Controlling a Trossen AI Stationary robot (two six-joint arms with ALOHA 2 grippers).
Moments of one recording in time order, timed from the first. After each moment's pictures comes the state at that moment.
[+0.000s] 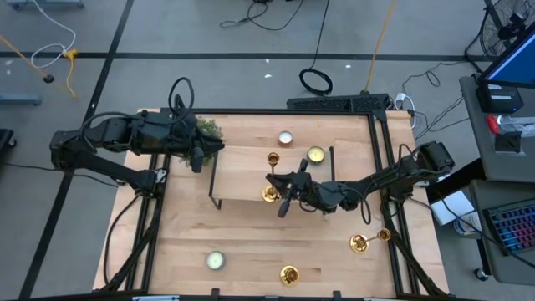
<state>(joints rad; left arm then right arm) -0.03 1.05 1.39 -0.75 -0.23 -0.59 0.30 1.61 0.89 0.80 0.71 0.11</state>
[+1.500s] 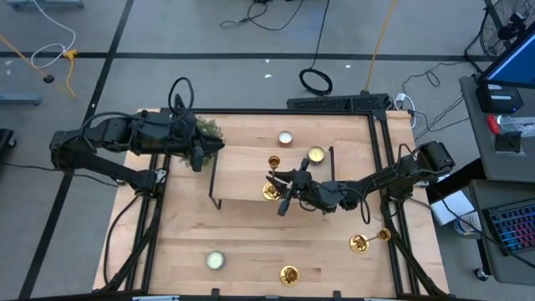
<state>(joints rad) -0.03 1.05 1.39 -0.75 -0.24 -0.61 0.30 1.61 0.89 0.80 0.73 0.12</state>
